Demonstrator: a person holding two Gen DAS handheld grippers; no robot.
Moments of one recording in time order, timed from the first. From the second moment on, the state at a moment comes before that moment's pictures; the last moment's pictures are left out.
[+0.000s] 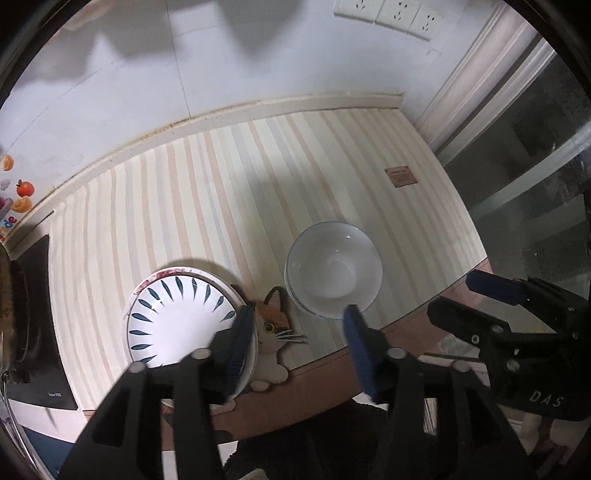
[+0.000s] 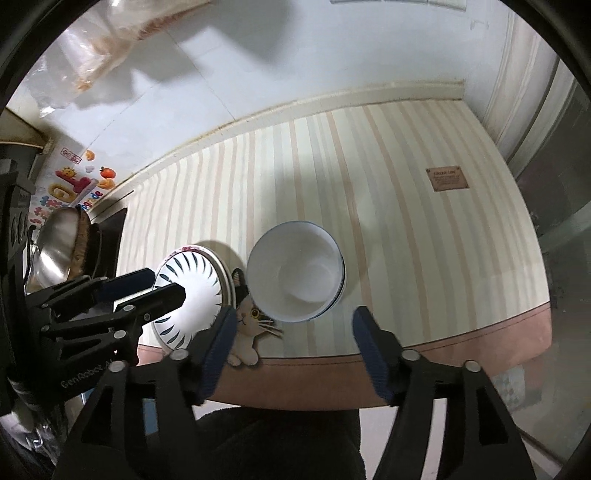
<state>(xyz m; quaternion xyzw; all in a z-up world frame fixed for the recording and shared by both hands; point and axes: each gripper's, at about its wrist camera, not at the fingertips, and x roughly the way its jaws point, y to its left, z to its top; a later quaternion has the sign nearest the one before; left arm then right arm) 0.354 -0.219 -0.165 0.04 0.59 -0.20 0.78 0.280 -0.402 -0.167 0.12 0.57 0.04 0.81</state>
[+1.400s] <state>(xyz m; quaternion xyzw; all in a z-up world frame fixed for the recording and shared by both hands) 0.457 -0.234 -0.311 -0.06 0.71 -0.20 0.67 0.312 -0.459 -0.308 0.32 0.58 0.06 0.75</state>
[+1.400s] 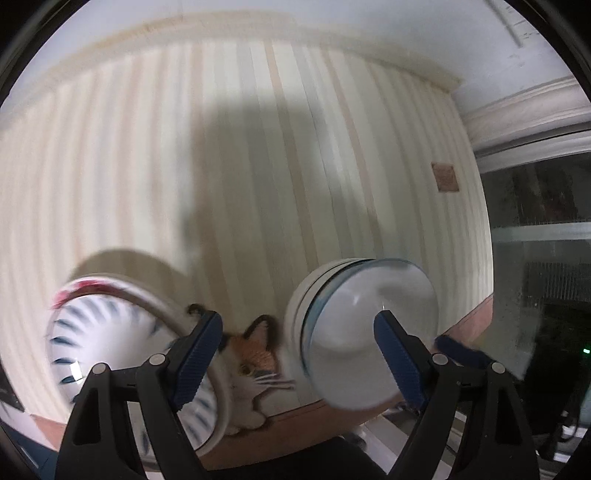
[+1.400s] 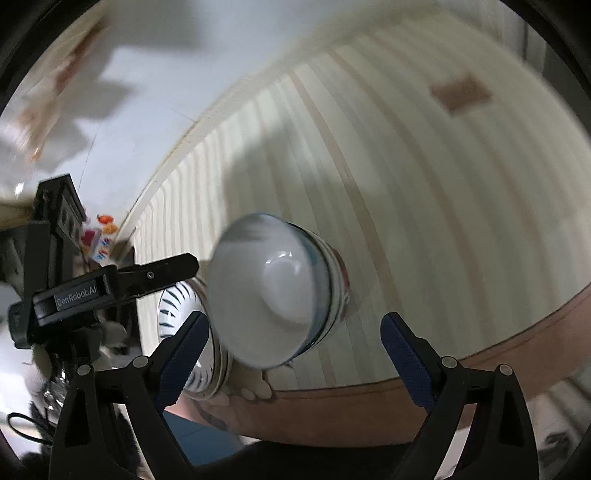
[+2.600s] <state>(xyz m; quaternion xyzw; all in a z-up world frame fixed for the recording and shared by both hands) 0.442 -0.222 -0.331 -0.09 0.73 -0.20 0.65 0.375 -0.438 -0.390 0.36 0.61 0.14 0.69</state>
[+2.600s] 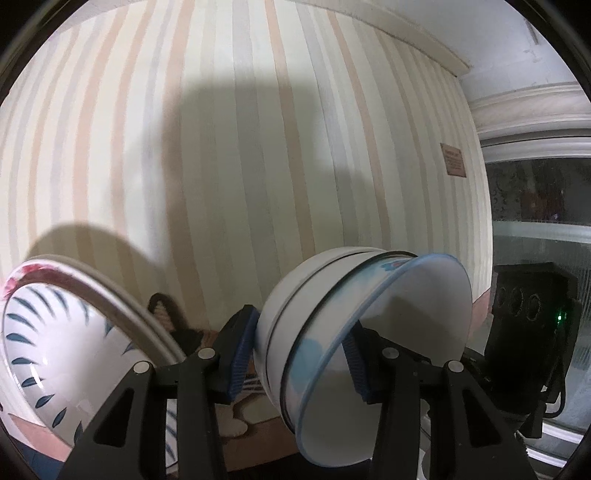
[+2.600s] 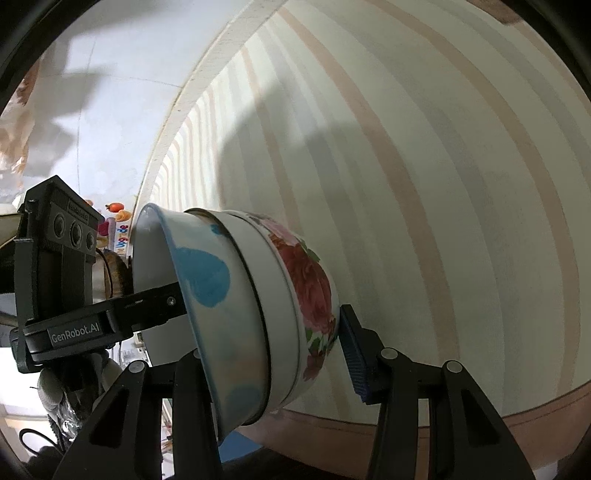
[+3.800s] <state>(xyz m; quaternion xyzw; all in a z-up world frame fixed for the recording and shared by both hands) 0.401 -0.029 -0.323 -0.22 0.70 -0.05 0.68 0.418 -0.217 -0.380 0.23 0.68 0.28 0.64</state>
